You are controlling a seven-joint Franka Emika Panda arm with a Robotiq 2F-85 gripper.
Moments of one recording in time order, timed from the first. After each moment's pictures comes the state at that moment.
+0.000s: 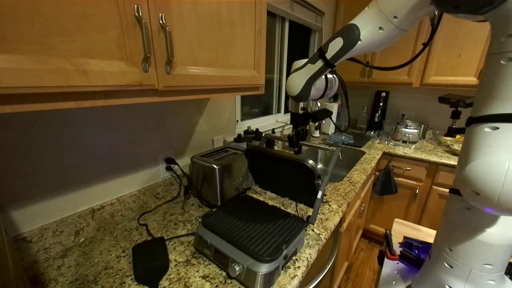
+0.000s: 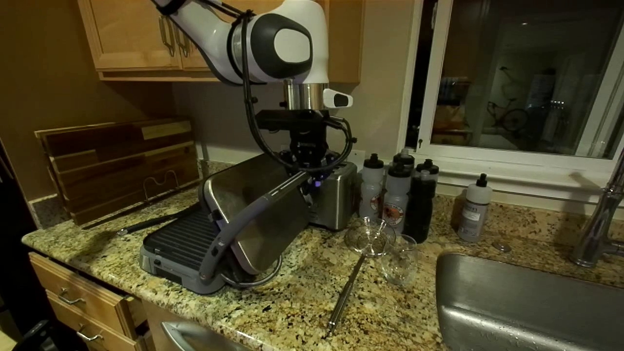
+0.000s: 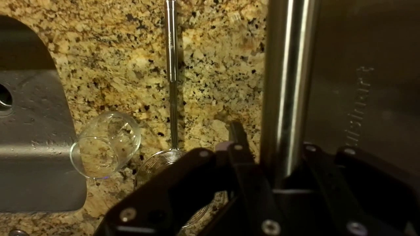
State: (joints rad) arm -0.18 0.05 -0.21 -2.20 -0.04 2.29 -0.32
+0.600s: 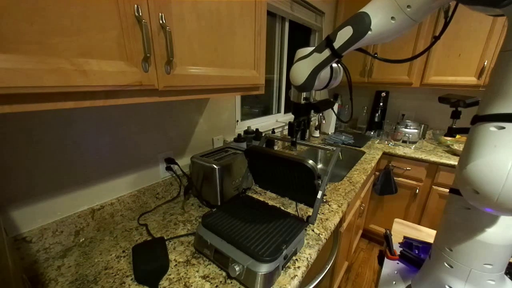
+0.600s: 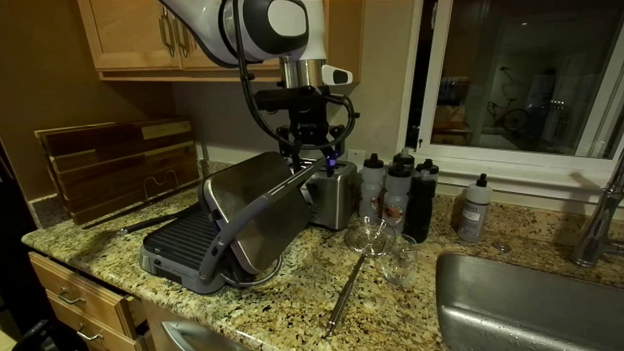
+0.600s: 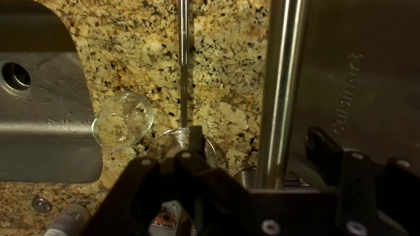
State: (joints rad) arm -0.18 -0.03 -0.21 -2.20 -0.07 2.27 -0.32
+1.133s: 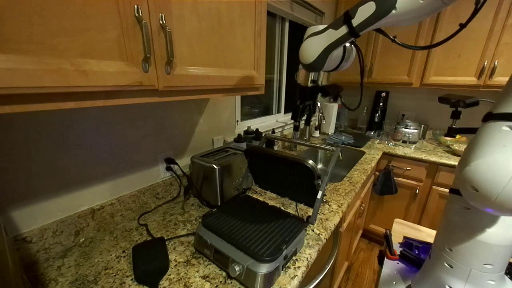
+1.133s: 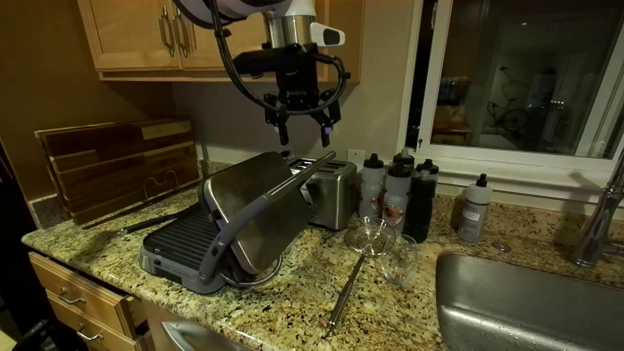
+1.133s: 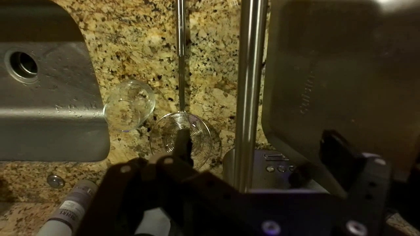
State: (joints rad) arm -0.17 -0.19 -0.21 -2.22 -0.07 2.19 -0.32
